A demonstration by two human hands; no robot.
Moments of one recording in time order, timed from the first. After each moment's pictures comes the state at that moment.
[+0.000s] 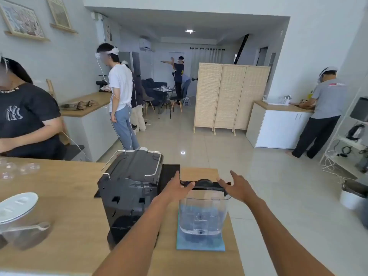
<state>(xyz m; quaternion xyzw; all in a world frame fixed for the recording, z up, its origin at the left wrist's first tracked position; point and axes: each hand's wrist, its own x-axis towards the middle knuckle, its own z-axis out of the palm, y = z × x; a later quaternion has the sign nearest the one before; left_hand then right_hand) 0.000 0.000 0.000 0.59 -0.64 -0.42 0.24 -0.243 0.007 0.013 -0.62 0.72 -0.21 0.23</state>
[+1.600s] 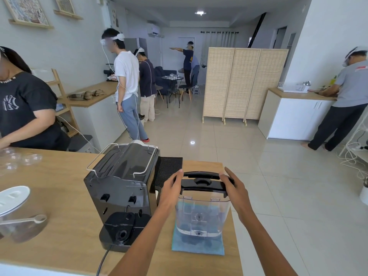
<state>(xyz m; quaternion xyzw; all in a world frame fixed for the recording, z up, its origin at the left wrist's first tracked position) -0.029 -0.011 -0.038 0.58 -0.48 -0.43 0.50 -0.239 -0.009 -0.030 -0.50 0.60 -0.47 0.41</state>
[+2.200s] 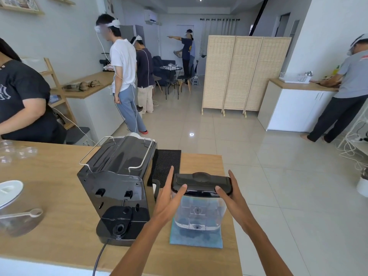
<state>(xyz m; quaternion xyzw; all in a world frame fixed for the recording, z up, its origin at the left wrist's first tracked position) -0.022 0.017 -0.072 0.58 -0.58 -0.38 0.43 -0.247 0.018 -0.060 -0.57 0.55 -0.42 0.44</state>
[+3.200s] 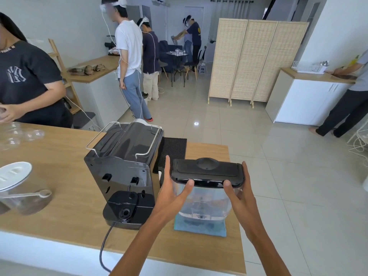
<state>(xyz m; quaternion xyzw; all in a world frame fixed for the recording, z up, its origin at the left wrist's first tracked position) -0.018 0.060 -0.042 0.52 -0.56 -0.41 0.50 -0.224 0.067 -0.032 -0.55 0.53 -0.50 0.41</state>
